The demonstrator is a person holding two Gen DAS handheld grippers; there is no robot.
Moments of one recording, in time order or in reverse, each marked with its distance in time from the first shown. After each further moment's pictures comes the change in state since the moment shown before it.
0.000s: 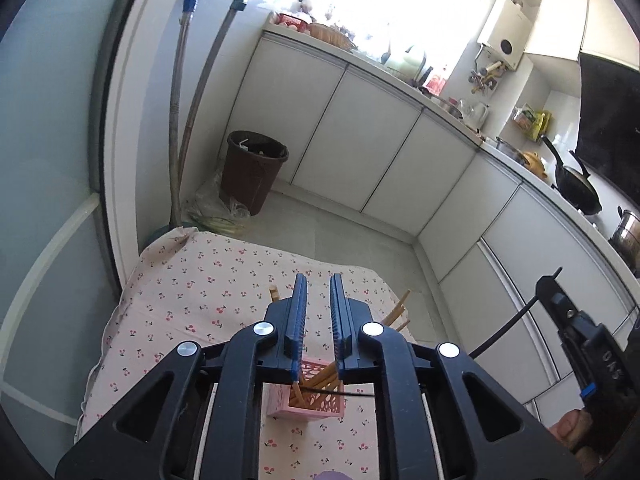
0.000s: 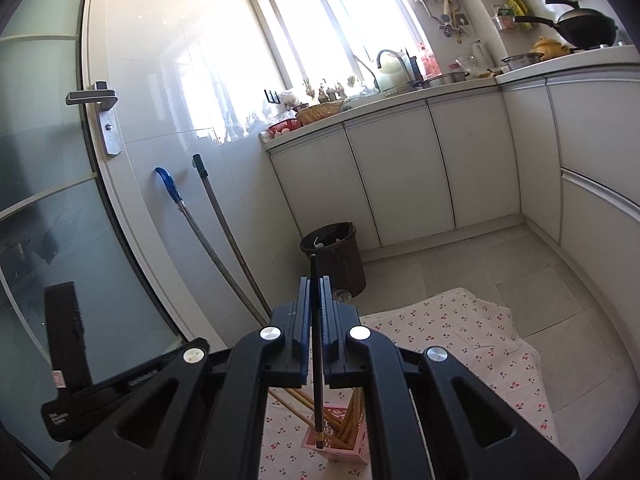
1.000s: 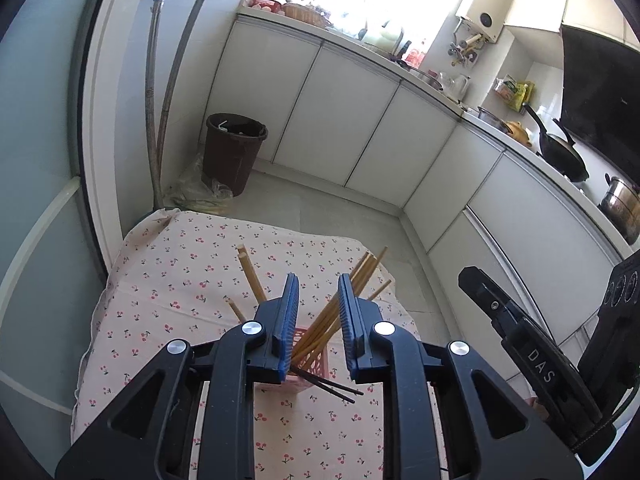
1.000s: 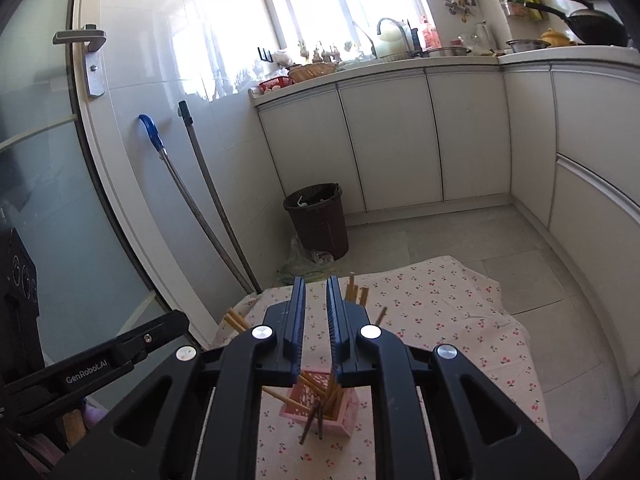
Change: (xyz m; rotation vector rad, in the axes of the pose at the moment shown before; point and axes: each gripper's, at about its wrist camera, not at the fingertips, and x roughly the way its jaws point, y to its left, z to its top) left arm 0.002 -0.029 -0.027 0.085 0.091 -0.042; right arm 0.009 0.005 -0.037 -0.074 0.146 -0.081
